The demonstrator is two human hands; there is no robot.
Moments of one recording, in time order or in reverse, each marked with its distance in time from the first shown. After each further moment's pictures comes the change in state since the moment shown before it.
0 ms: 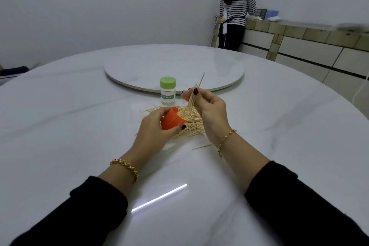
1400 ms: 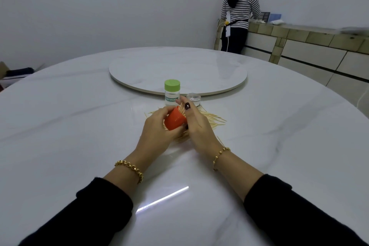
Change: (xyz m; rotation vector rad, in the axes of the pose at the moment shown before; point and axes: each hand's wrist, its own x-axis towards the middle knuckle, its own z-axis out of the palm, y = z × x) left_hand 0.000 0.004 -0.003 -0.057 0.062 0.053; right_hand -0.021 0.031 0.009 -0.551 -0.262 -0.155
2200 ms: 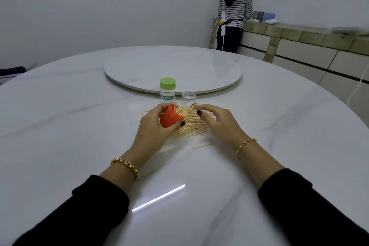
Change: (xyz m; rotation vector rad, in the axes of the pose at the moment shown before) left_hand -0.002 0.003 -0.002 -0.003 -0.028 -0.040; right_hand 0.002 0.012 -0.075 -0.415 -0.046 0.017
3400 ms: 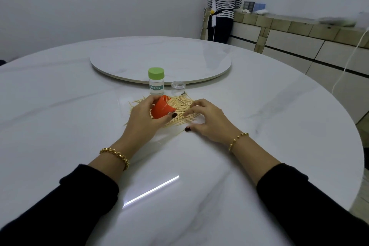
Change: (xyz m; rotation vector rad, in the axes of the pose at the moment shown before) left_hand -0.005 0.005 0.003 0.045 -0.029 0.016; right_hand -0.018 0.013 0.003 -0.360 -0.098 -0.103
